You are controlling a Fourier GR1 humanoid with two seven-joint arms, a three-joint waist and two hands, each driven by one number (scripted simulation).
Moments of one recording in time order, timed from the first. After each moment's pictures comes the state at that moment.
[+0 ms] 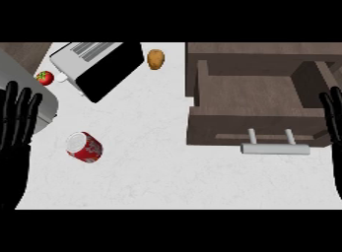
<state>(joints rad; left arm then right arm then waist) 0.03 0.10 0.00 -2.10 0.00 0.00 -0.02 0.02 -0.10 -0.03 -2.10 0.00 0.01 0.01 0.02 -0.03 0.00</state>
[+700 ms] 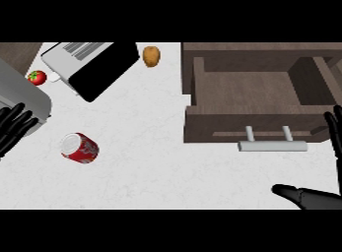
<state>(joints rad) 0.09 0.47 0.19 -1.88 0.50 -0.55 0.03 0.13 -0.07 -0.08 -2.10 -0.02 -0.05 0.16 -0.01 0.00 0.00</state>
